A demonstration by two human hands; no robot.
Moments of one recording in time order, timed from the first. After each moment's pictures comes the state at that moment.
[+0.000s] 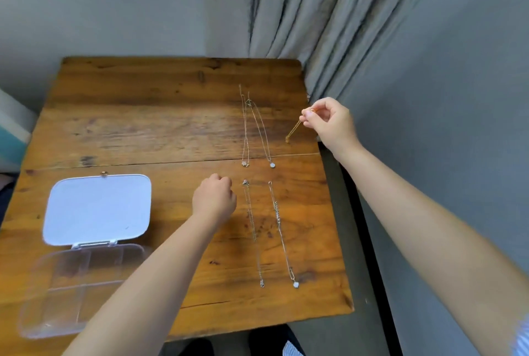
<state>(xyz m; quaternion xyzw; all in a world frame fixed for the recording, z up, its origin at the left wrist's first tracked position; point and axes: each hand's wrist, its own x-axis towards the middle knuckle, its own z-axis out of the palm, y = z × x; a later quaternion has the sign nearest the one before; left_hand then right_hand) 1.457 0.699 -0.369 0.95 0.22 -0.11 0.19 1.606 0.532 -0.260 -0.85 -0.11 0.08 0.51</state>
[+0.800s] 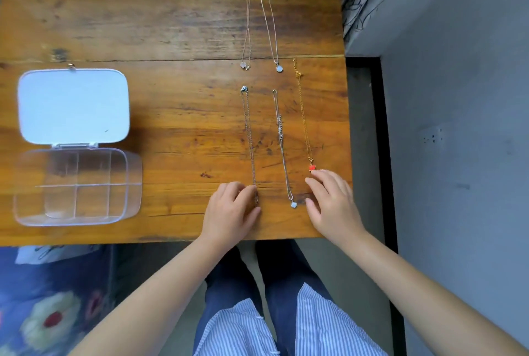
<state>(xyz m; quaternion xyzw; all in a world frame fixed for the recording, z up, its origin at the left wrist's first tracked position) 1.313 0.597 -0.420 0.97 0.09 -0.07 0.23 1.409 0.408 -0.409 -0.93 -0.31 0.11 0.18</state>
